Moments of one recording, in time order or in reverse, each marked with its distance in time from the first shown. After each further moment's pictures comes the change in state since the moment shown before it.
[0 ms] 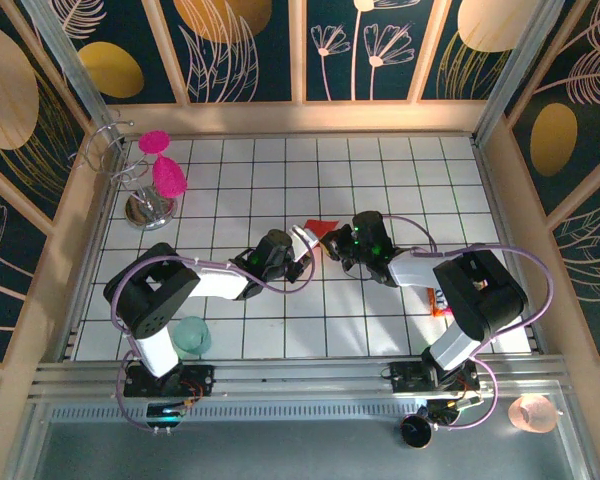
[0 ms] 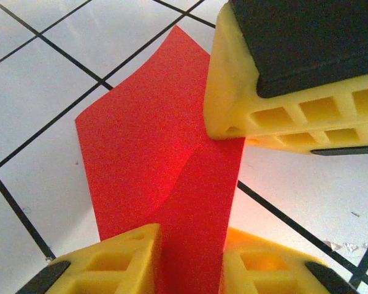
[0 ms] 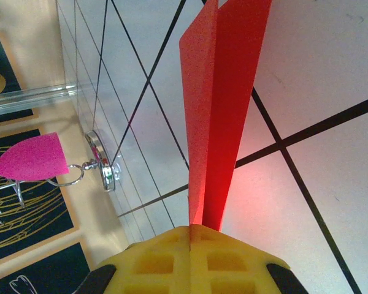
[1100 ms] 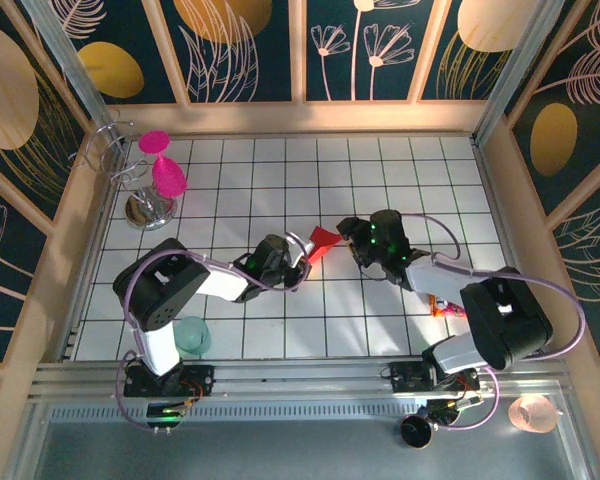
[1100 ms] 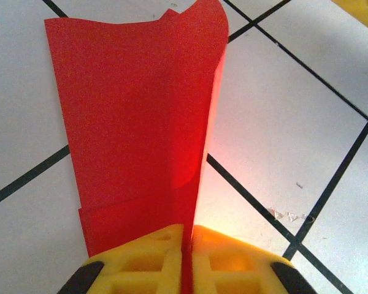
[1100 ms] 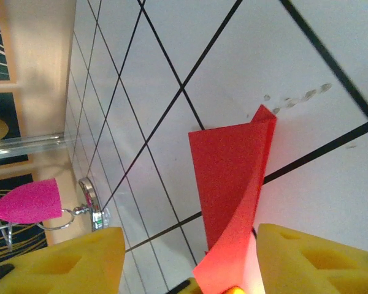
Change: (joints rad) left arm 0.040 0.064 -0.038 0.045 0.224 -0.278; right arm -0.079 -0.200 -0.056 -0.156 0.148 -0.118
